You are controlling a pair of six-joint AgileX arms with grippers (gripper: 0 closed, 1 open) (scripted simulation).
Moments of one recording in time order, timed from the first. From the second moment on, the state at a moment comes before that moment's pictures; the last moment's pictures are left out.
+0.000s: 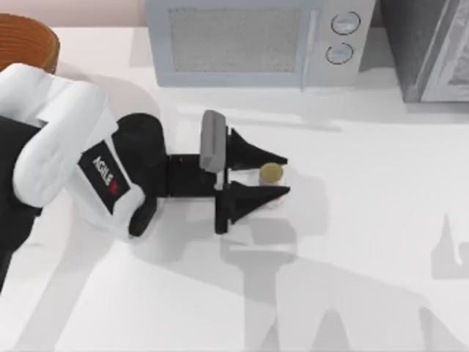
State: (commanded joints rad) left arm -0.41 2.53 1.13 1.37 1.21 0.02; right arm 0.00 0.00 0.00 0.00 0.00 0.00
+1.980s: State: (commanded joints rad) left arm -0.06 0.73 0.34 0.37 0.34 0.02; right arm 0.00 0.00 0.00 0.00 0.00 0.00
